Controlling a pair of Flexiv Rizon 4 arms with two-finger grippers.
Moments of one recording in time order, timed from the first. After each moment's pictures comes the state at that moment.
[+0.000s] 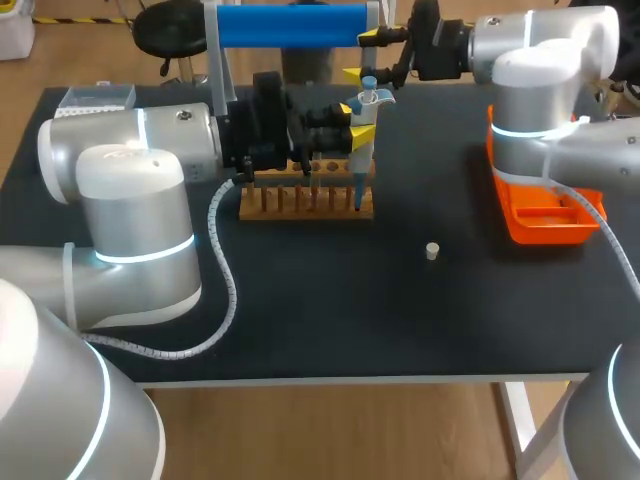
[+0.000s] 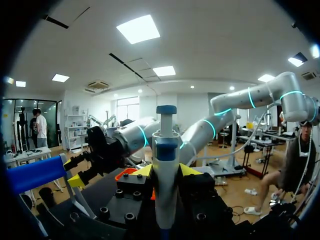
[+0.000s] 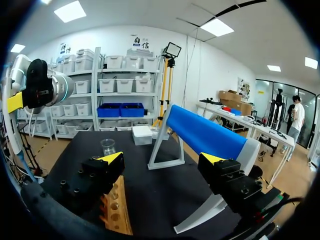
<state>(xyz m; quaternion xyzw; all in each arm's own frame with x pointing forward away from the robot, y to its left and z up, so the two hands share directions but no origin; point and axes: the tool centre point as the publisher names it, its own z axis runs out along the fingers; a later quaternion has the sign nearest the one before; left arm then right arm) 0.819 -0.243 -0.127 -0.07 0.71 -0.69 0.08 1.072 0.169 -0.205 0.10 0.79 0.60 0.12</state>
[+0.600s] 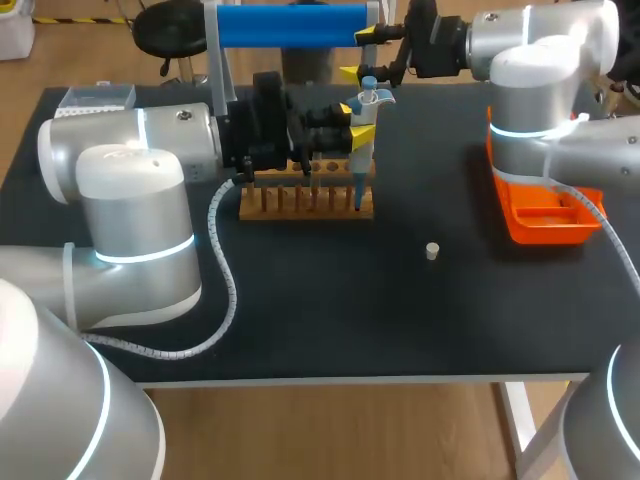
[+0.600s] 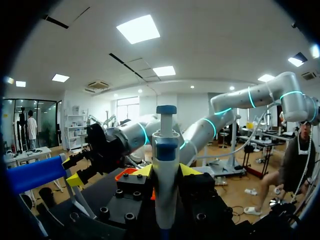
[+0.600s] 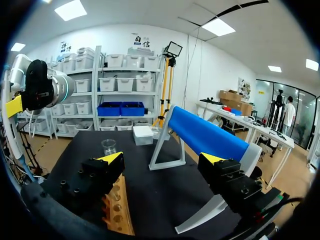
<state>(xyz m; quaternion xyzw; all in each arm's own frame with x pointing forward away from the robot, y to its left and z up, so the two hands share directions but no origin) 0.819 -0.243 -0.127 -0.07 0.71 -0.69 0.08 1.068 0.172 -0.200 0.10 0.79 0.59 0.12</state>
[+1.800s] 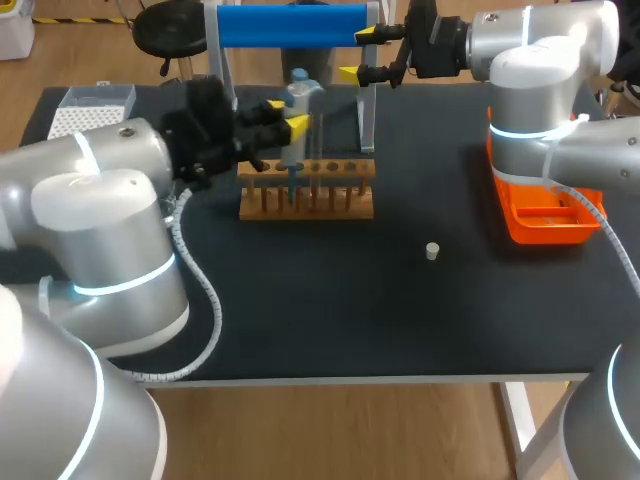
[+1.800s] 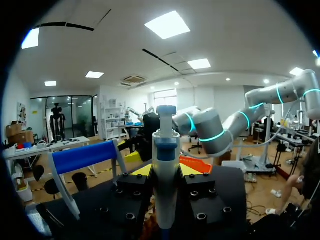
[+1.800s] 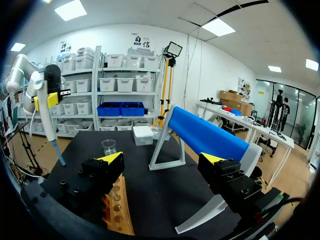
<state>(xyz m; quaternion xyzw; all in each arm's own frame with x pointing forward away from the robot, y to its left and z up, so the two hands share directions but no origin) 0.857 -0.140 -0.141 -0.21 0.71 -0.64 0.20 1.068 0.173 -0.201 0.10 0.79 0.59 0.12</state>
